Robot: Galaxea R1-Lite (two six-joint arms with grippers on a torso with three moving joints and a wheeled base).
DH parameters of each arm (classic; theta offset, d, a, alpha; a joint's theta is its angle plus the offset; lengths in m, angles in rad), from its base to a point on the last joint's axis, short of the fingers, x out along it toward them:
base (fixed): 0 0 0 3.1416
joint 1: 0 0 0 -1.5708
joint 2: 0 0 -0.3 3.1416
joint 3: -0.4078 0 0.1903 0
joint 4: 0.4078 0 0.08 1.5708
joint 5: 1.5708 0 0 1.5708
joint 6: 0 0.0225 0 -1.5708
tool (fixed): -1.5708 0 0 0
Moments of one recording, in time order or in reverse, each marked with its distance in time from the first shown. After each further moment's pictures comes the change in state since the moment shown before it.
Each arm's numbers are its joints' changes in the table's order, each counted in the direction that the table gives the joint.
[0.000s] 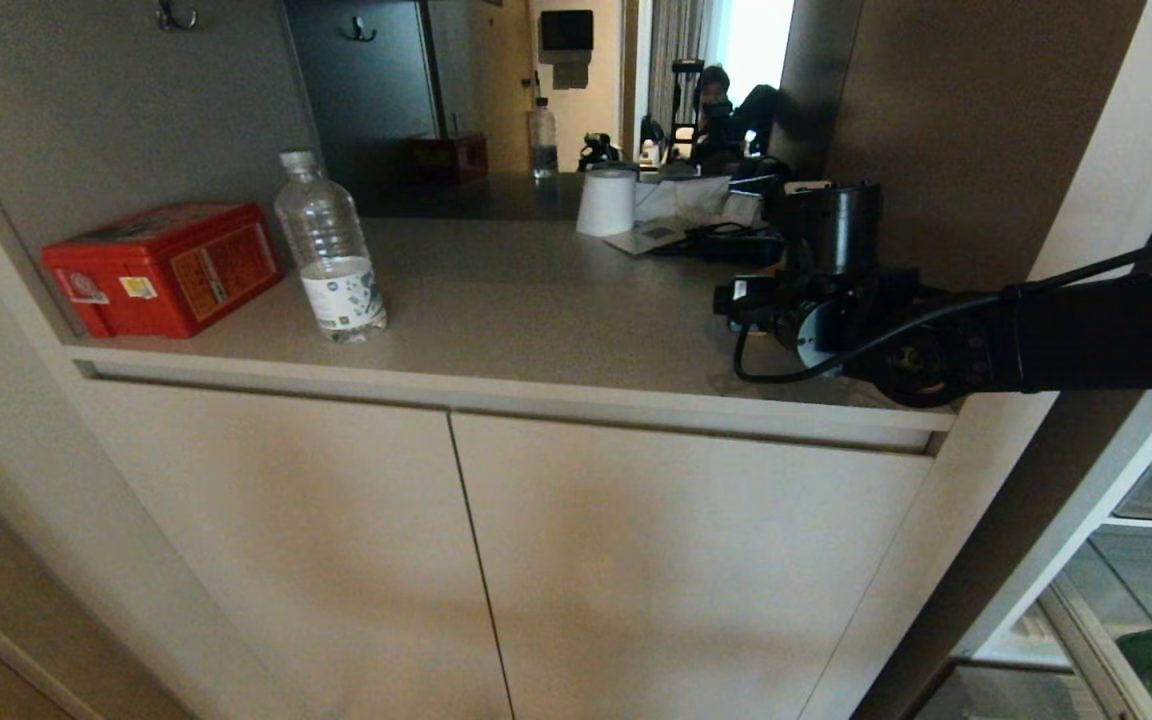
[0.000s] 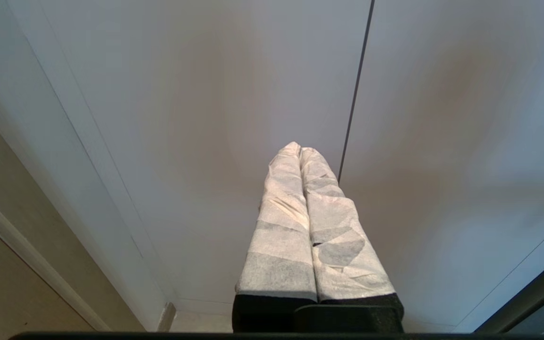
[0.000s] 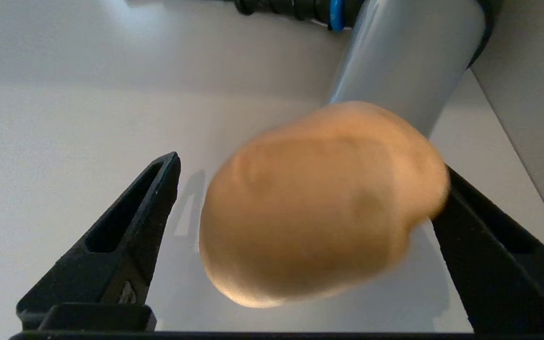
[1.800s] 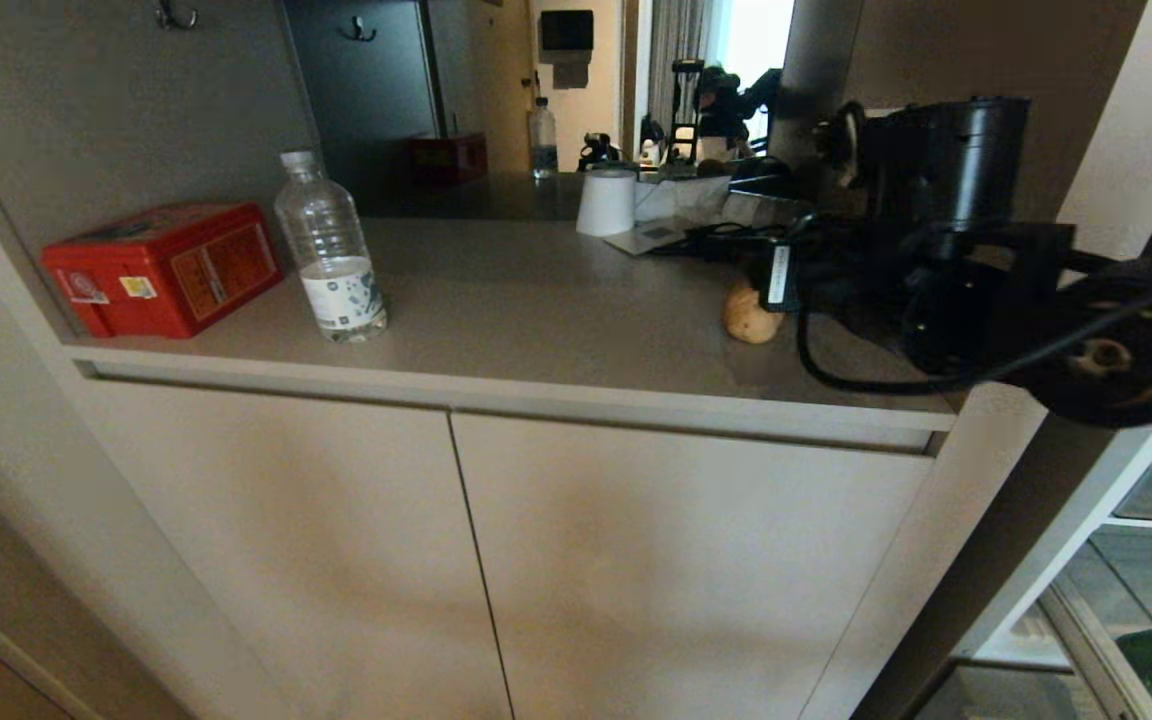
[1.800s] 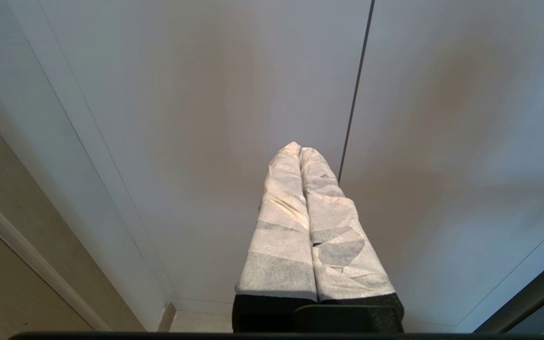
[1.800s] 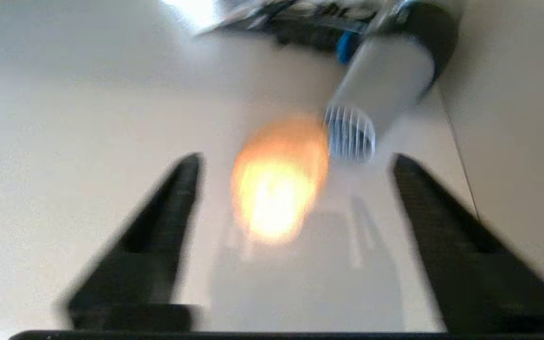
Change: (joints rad) left arm 0.000 0.000 0.000 0.000 0.000 0.000; right arm -0.097 0.304 0.244 0.006 0.019 -0.026
